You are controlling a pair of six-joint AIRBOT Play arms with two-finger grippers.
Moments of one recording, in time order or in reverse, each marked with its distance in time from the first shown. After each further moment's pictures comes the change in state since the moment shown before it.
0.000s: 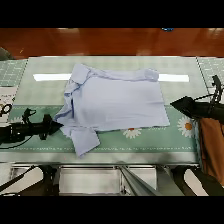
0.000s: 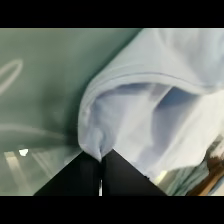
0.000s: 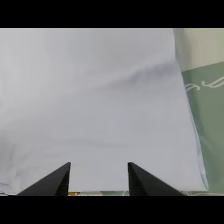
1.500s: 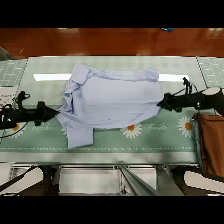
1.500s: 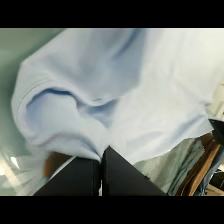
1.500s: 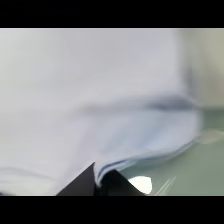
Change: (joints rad) left arm -0.037 0.000 0.223 -0.022 -0.152 0.057; right arm 0.157 -0.505 0.222 0.053 -0.036 -0.048
